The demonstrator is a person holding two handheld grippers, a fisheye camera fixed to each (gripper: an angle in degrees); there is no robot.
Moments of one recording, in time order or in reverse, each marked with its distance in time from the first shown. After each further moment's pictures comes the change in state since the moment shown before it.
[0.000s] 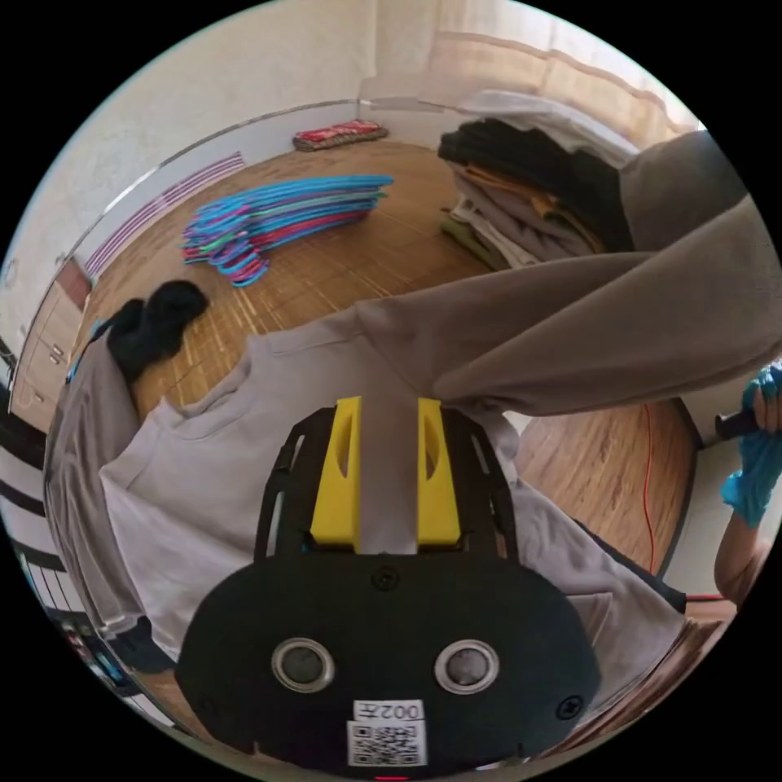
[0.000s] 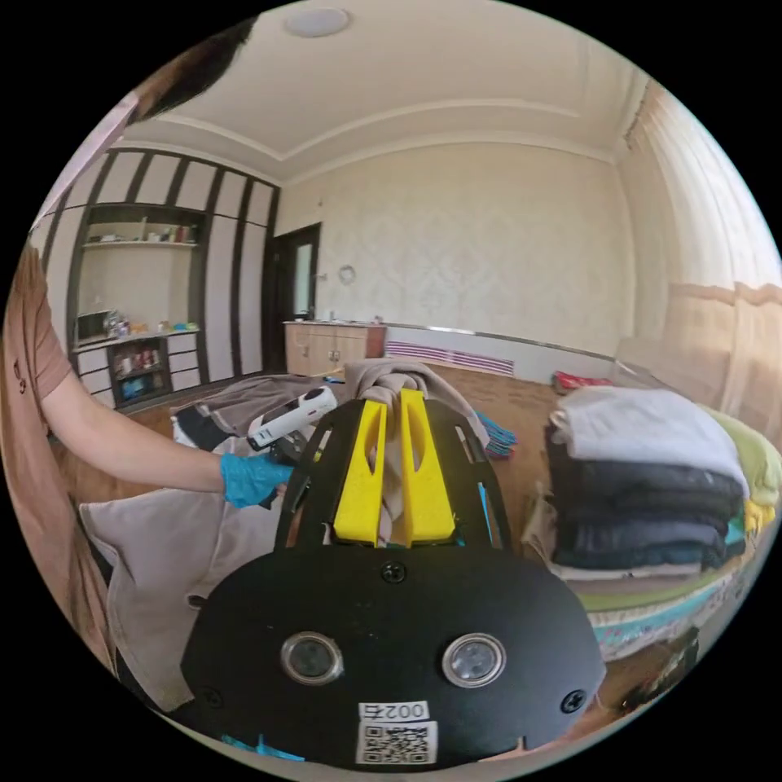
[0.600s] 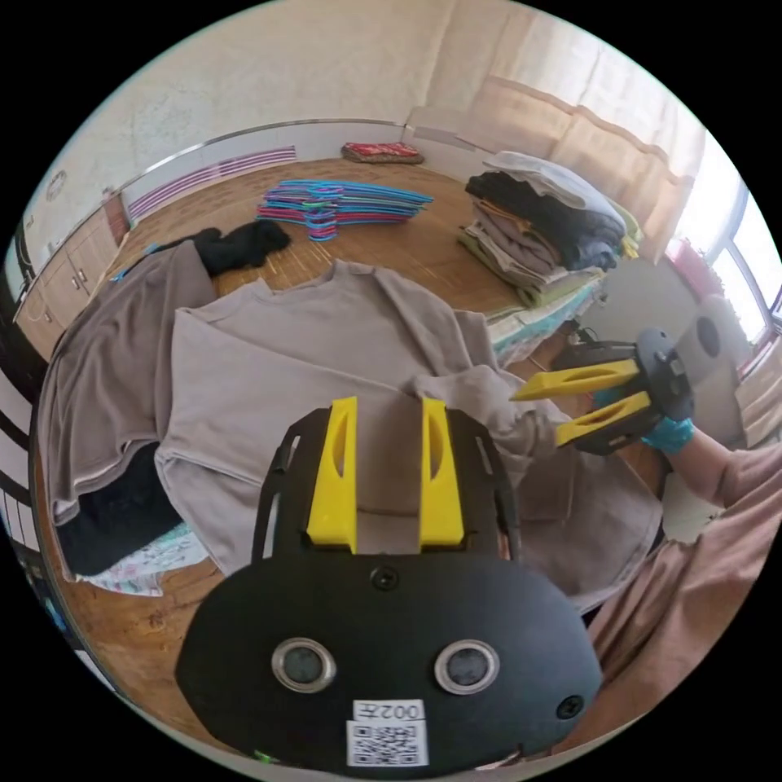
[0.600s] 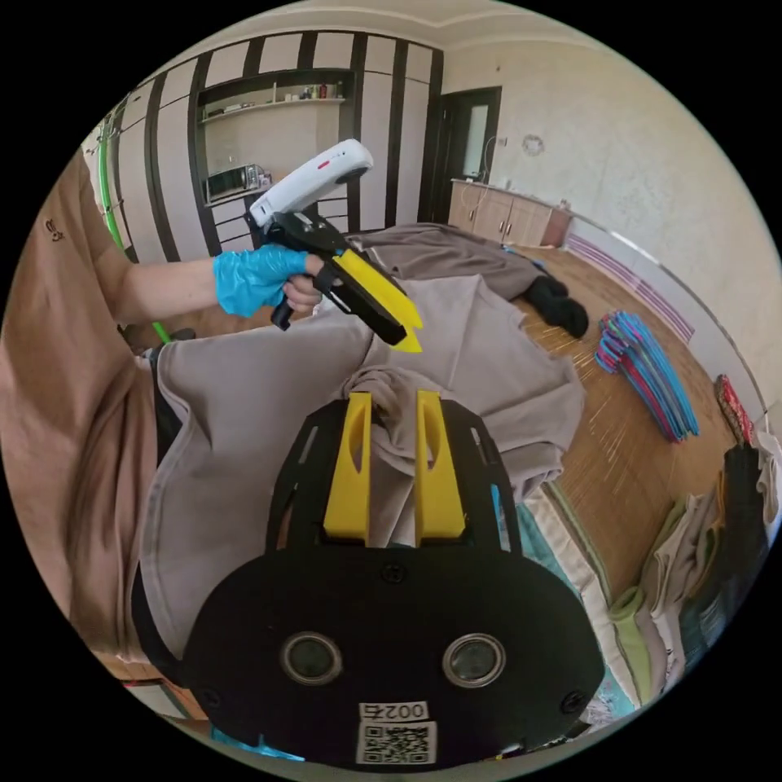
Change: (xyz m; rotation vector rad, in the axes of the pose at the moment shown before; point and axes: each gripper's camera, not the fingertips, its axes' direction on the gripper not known) left arm -0.053 0.177 -0.144 0.052 0.105 -0.117; right arm -0.245 0.149 0.199 -0.542 -0.495 -0.292
